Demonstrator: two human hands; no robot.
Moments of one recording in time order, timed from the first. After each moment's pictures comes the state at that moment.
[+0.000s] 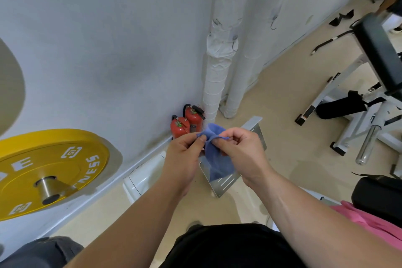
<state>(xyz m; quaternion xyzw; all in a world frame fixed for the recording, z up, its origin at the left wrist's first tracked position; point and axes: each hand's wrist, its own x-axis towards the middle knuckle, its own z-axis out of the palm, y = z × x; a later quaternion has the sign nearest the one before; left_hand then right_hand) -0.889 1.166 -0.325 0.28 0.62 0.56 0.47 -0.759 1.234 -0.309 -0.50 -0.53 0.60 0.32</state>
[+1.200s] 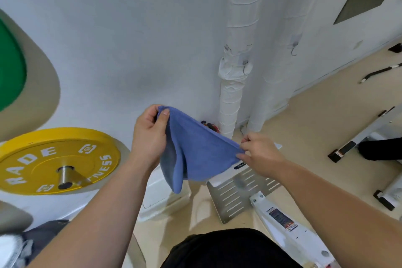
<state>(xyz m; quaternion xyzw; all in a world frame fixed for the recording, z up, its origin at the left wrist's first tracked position) -0.888 1.227 -0.273 0.26 0.71 0.62 0.21 -0.660 1.399 -0.360 -0.30 -0.94 0.19 0.03</state>
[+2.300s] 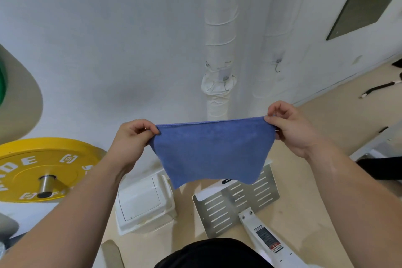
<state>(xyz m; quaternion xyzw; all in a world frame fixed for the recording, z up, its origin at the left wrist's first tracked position) -0.861 1.275 -0.264 0.27 0.75 0.55 0.24 -0.579 1.521 -0.257 -0.37 -0.61 0.65 0.25</state>
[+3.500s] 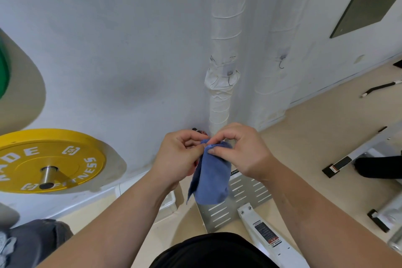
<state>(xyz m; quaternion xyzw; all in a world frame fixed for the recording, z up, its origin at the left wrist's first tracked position) -0.760 1.284 -0.253 0.25 0.68 0.58 0.36 -0.633 1.405 -0.257 -0.23 -0.83 0.46 0.22</state>
